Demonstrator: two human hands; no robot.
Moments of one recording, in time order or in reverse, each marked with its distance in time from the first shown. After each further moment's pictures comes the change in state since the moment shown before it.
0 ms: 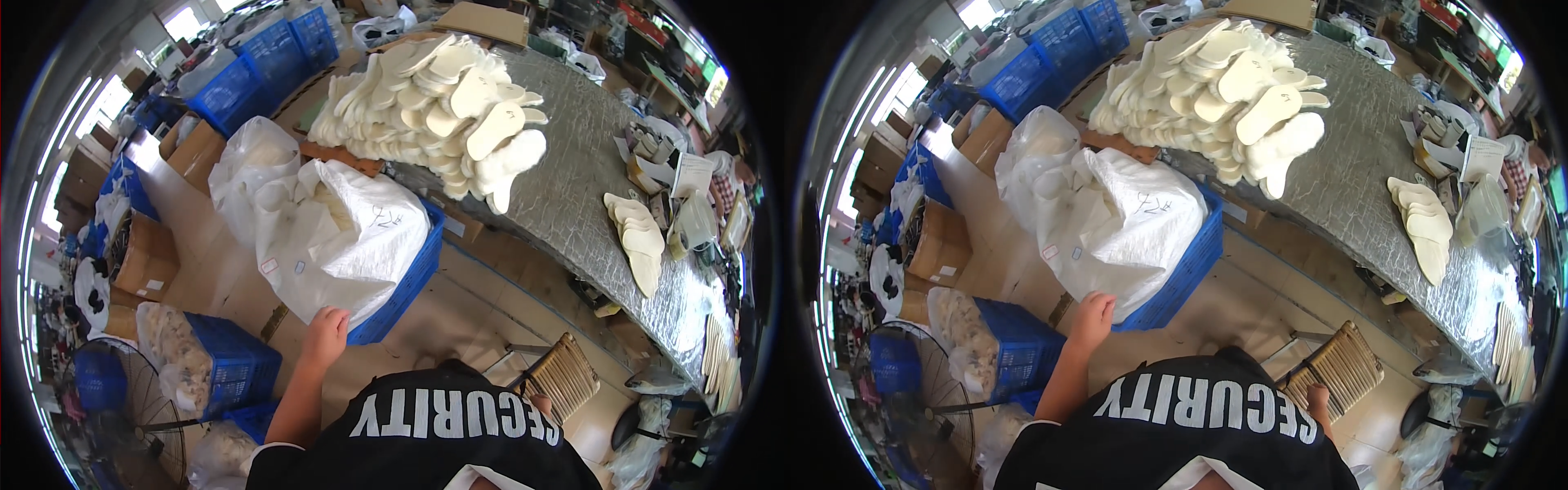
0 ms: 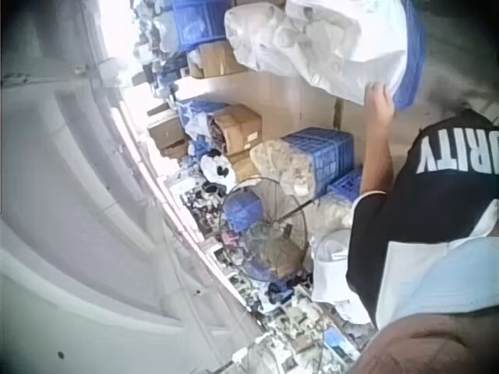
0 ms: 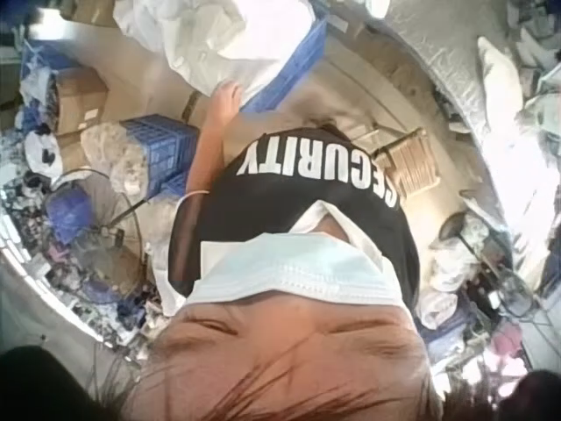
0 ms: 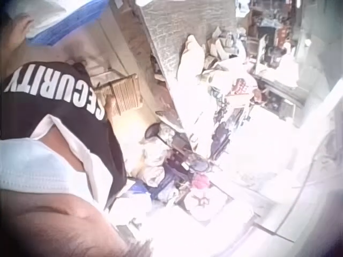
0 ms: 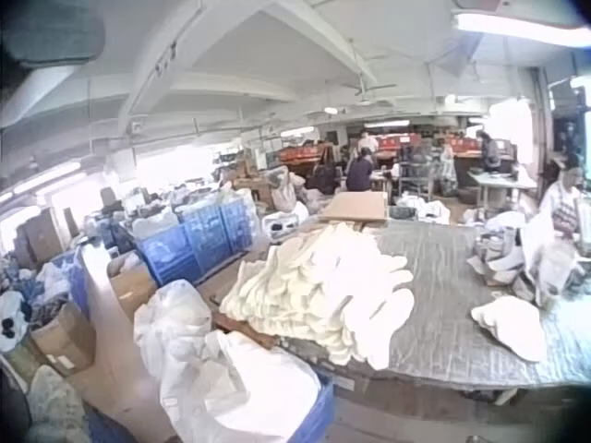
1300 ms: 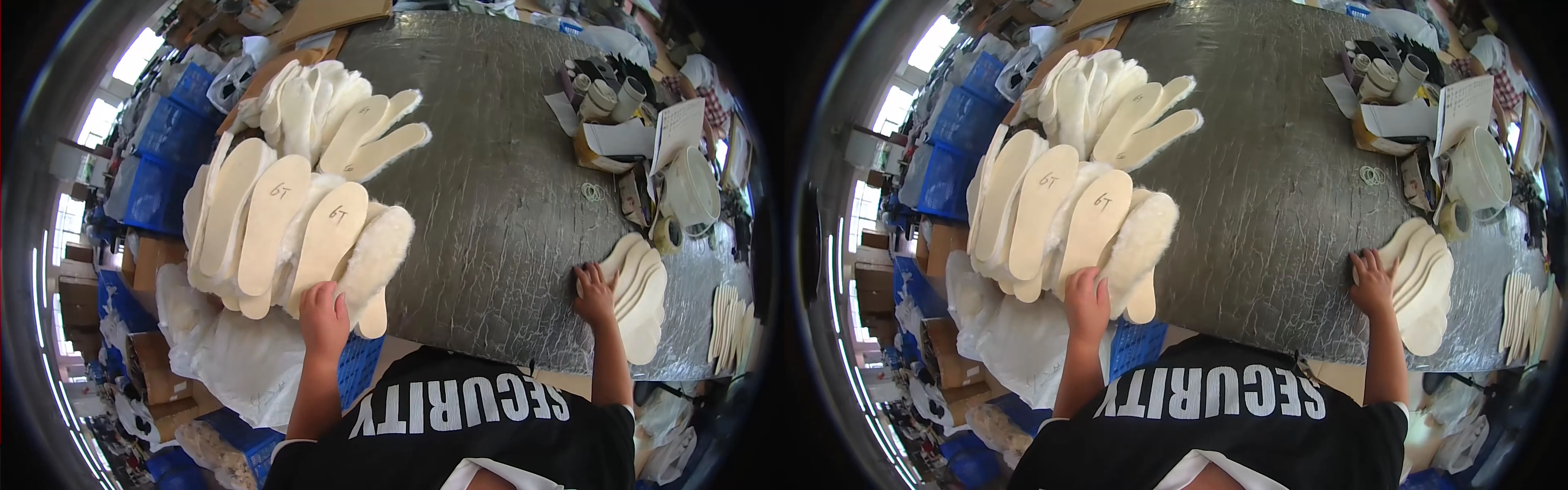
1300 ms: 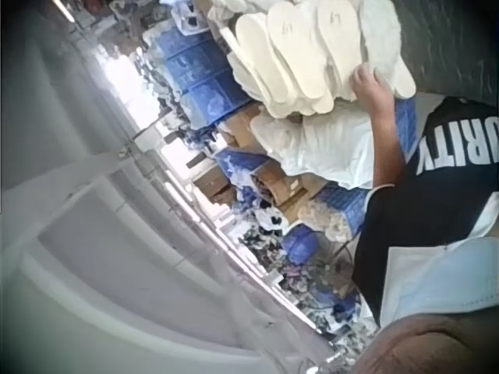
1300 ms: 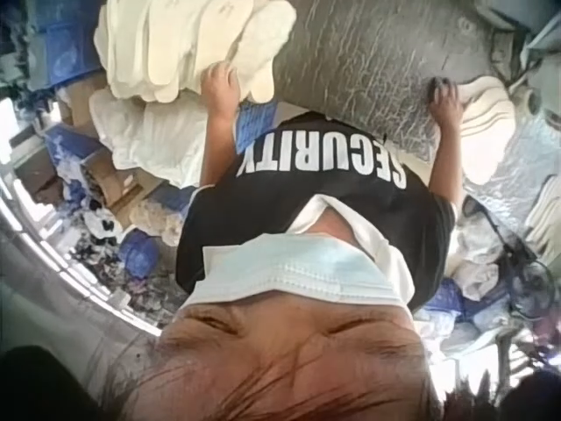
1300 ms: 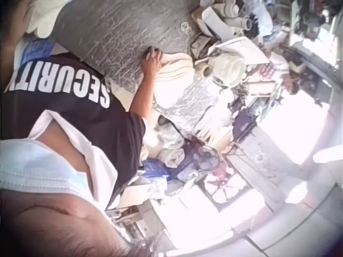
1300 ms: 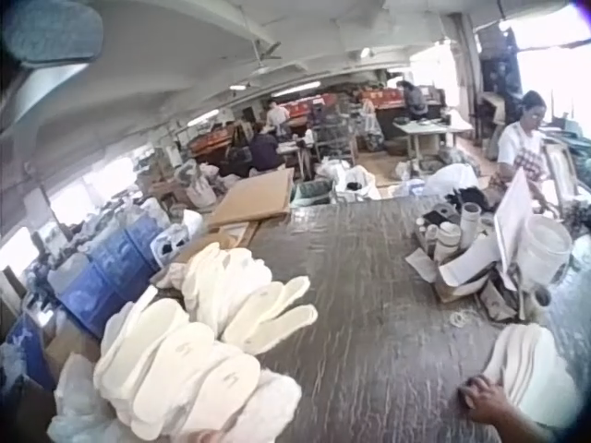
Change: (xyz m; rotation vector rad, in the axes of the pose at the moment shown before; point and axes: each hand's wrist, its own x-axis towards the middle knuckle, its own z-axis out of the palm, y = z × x) left_hand 0.372 0.180 0.218 0.255 -0.017 0.191; right_hand 0.206 -0.338 -0.345 -0.665 0.321 -0.571
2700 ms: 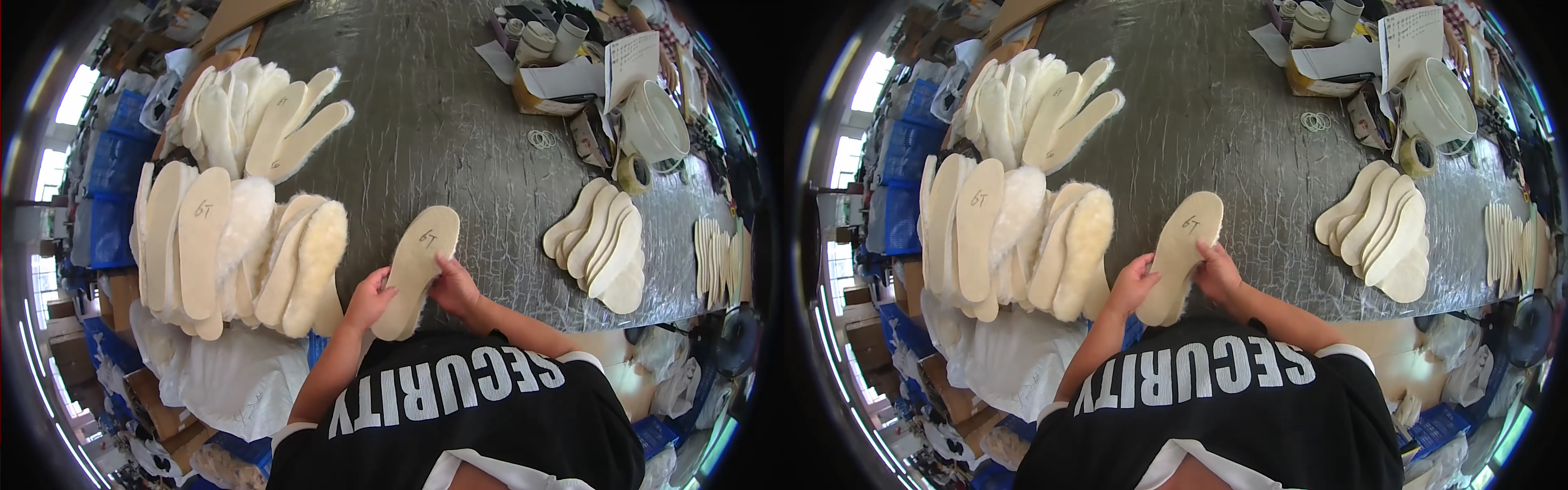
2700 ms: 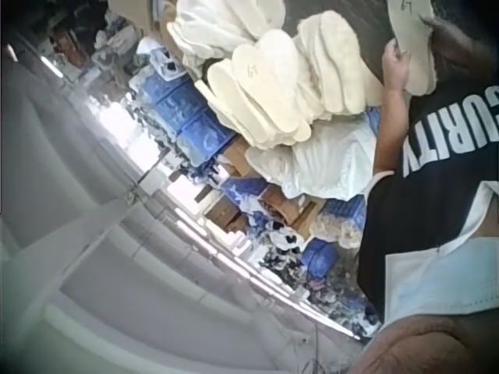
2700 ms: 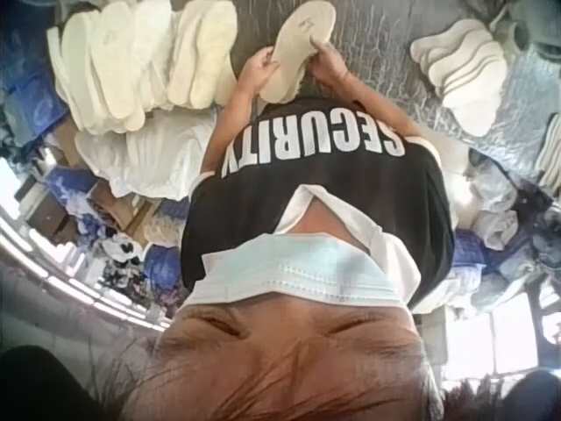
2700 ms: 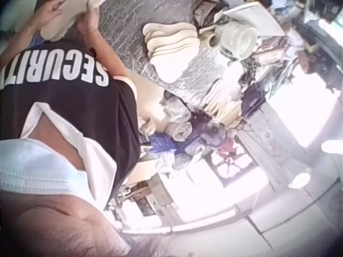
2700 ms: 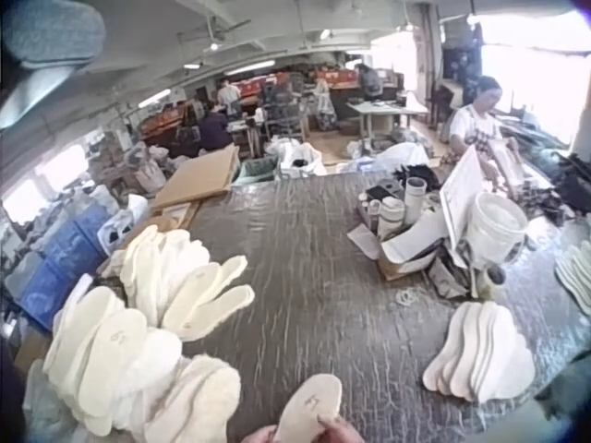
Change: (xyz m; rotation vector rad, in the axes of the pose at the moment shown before) left_hand -0.031 0.071 0.146 -1.228 -0.885 -0.527; right_hand -0.002 -0.192 0.075 2.529 -0.526 0.381
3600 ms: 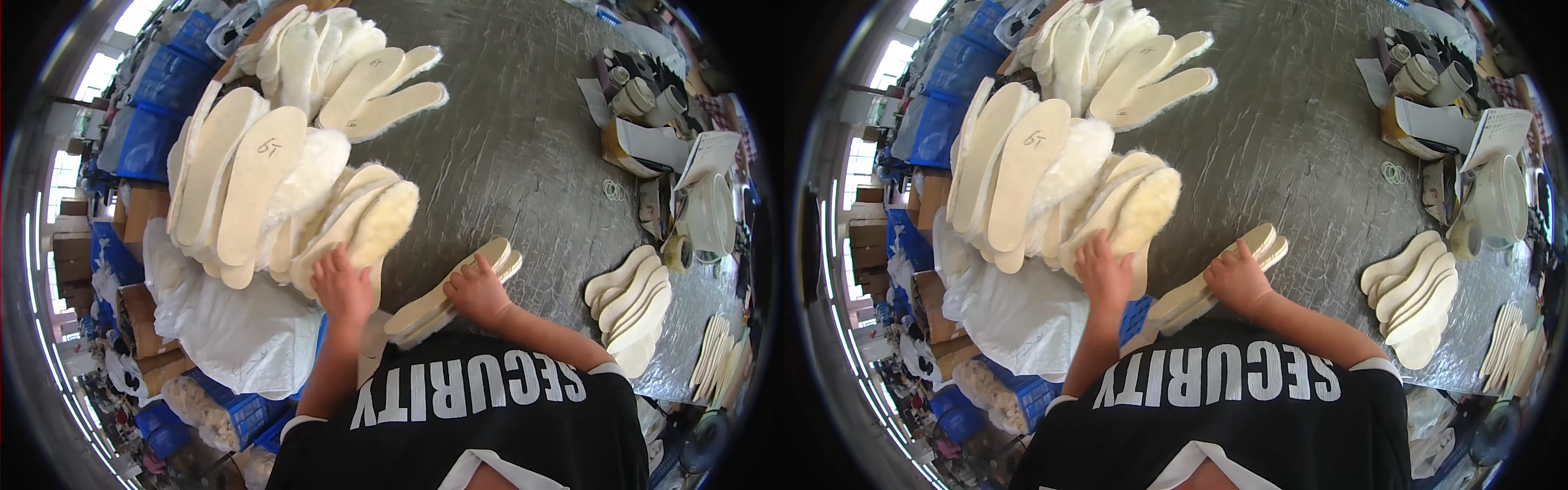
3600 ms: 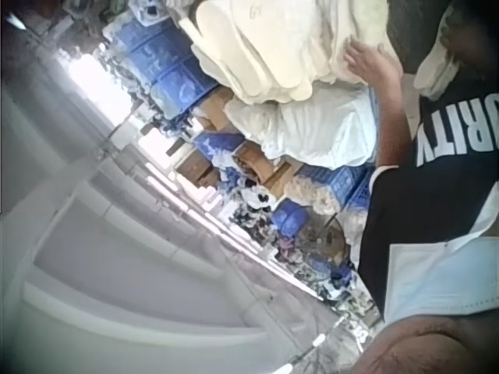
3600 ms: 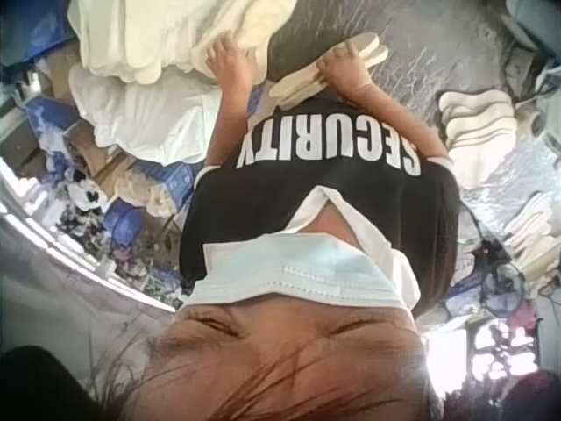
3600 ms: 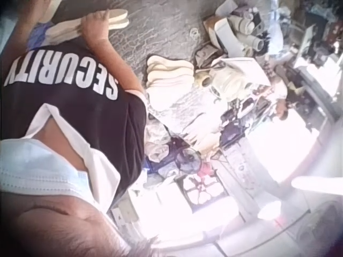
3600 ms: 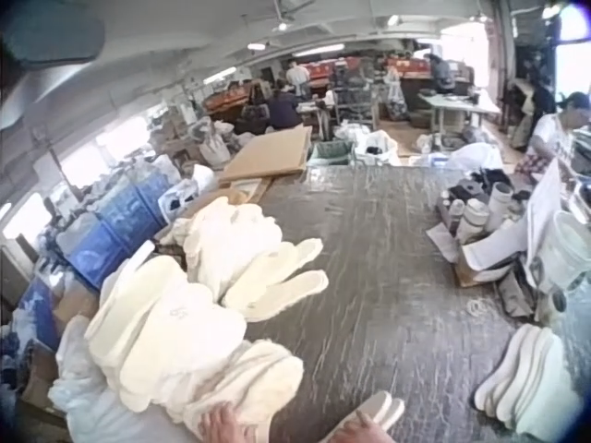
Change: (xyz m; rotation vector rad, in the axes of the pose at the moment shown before) left_hand -0.063 0.073 -0.039 1.409 1.117 0.267; right_hand -0.006 -0.022 0.062 -2.614 -0.742 -0.881
